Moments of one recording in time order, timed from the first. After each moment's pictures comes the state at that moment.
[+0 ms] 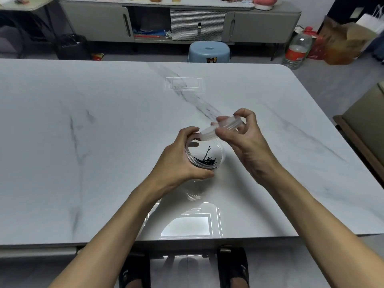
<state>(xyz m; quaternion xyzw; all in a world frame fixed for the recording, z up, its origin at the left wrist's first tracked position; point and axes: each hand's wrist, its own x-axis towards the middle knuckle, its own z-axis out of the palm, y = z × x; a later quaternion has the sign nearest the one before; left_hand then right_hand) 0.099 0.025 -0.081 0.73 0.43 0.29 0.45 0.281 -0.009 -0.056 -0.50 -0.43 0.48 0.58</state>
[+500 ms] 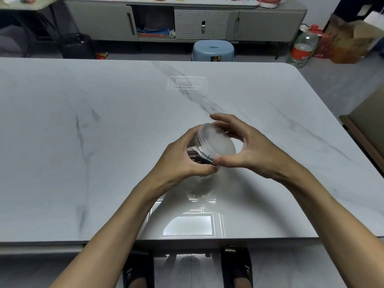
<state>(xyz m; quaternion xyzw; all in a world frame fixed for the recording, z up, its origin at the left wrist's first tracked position) 0.091 0.028 -0.074 0.70 0.39 0.29 0.51 0.286 -0.016 -0.041 -0.56 -0.65 0.38 0.35</state>
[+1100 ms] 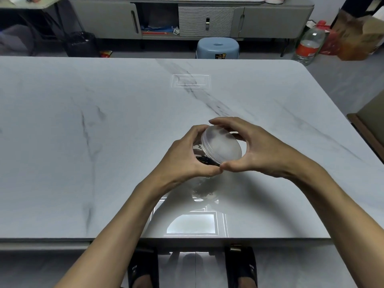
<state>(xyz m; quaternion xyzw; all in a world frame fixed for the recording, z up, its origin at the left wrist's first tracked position) 0.087 0.028 -0.074 0.71 0.37 0.30 0.52 0.281 -0.013 -0.033 -0.56 -0.71 0.33 0.26</state>
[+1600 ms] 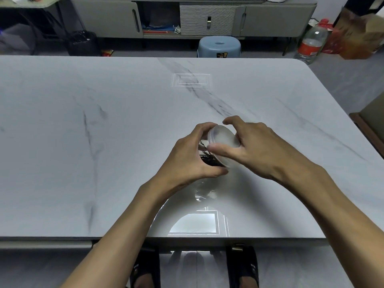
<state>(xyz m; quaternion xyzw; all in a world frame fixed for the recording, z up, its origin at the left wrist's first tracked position) 0.092 0.022 -0.071 0.75 0.38 0.31 0.44 0.265 -0.018 -0.027 -0.71 -0.67 0.17 0.14</state>
